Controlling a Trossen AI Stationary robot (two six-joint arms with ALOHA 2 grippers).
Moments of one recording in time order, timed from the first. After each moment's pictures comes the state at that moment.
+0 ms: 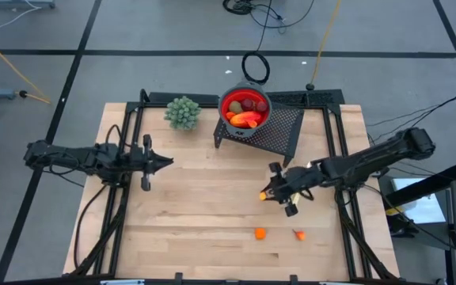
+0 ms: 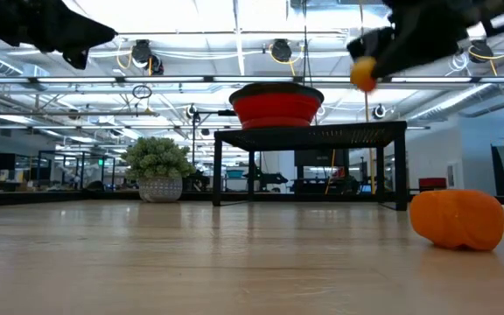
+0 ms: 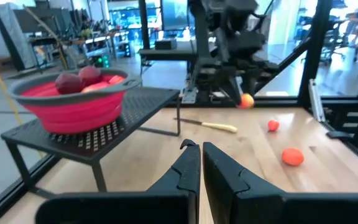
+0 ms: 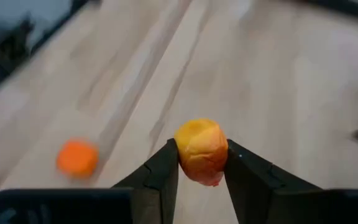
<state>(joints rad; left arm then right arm) -0.15 0.33 0.31 -0.04 -0.22 0.03 0.25 1.19 0.72 -0.14 0.01 -0.12</state>
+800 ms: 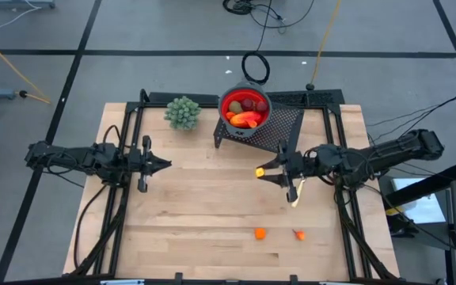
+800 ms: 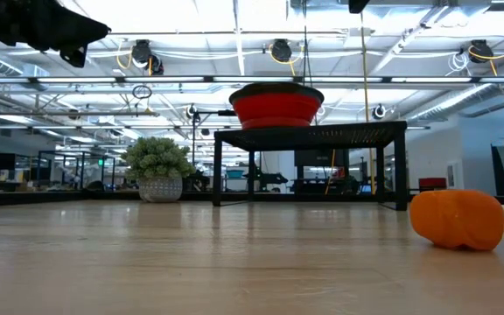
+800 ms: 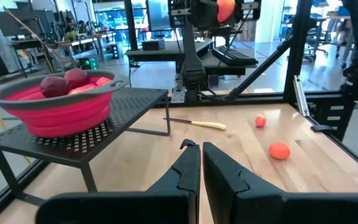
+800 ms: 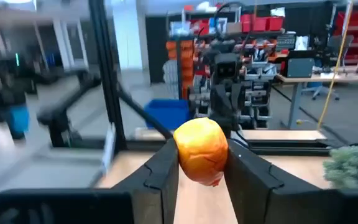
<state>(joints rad) -0.15 0.29 0.31 -0.08 -0.16 0.05 0.19 1.04 0.72 0.37 0.06 0.05</state>
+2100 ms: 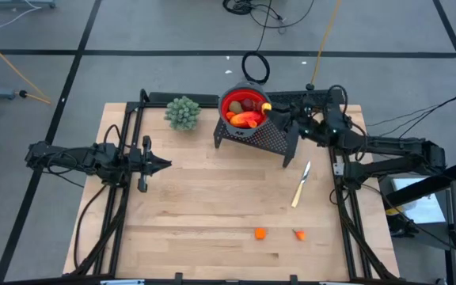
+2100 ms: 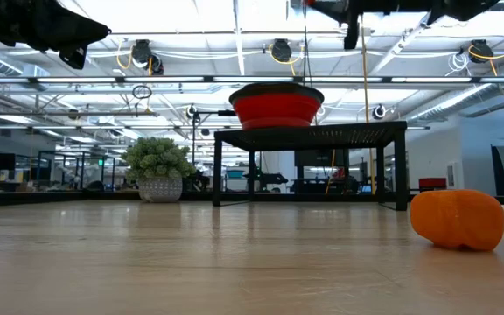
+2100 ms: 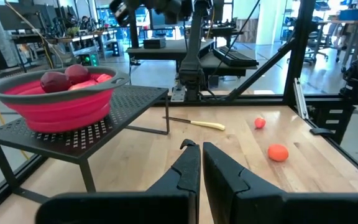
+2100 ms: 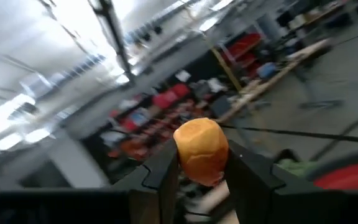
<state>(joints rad) -0.15 0.29 0.31 -0.08 -0.17 0.02 -0.27 1.04 0.73 0.59 0.05 0.63</state>
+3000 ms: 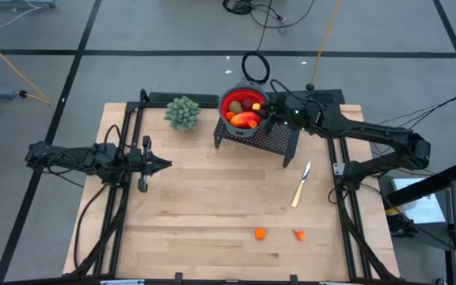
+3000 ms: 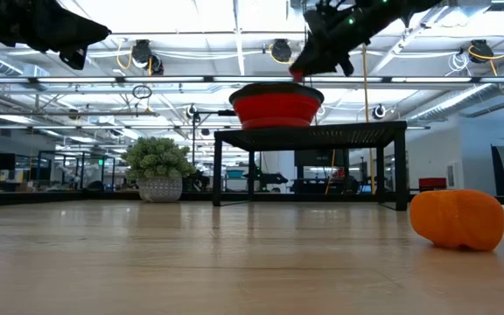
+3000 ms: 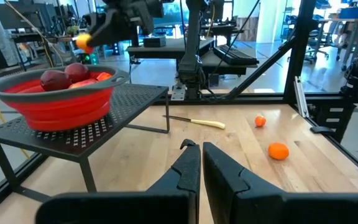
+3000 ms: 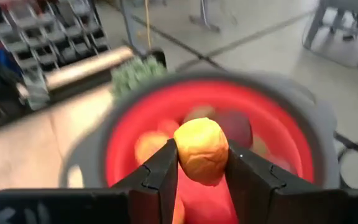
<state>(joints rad) -0.15 0.29 0.31 -0.08 -0.17 0.02 -0.39 1.27 1.03 -0.11 0.16 0.16</state>
